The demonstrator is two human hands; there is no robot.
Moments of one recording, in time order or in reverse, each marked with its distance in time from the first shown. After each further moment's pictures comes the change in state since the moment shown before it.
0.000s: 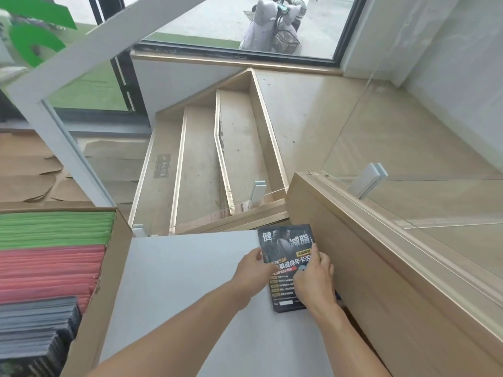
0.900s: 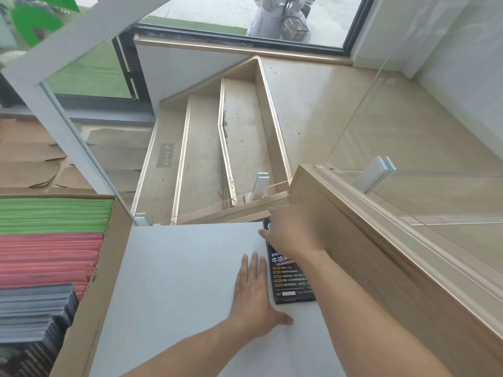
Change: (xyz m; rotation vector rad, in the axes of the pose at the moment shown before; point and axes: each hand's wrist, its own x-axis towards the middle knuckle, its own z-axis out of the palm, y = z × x) left_hand -0.013 -0.065 0.027 0.815 0.066 0.209; right_hand 0.056 -0.079 -0.014 -0.498 -0.140 -0.407
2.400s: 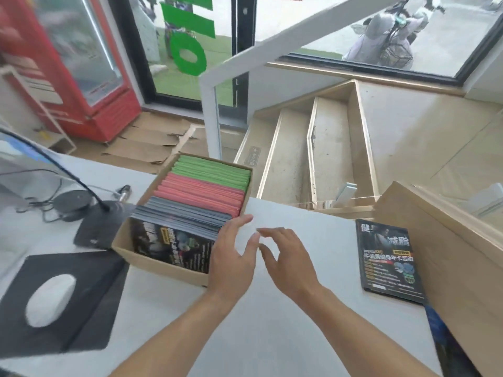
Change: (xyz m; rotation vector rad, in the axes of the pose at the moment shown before) left_hand -0.193 -0.123 -0.122 -0.589 1.021 0.051; right_hand -0.166 -0.192 0.056 0.574 0.282 -0.636
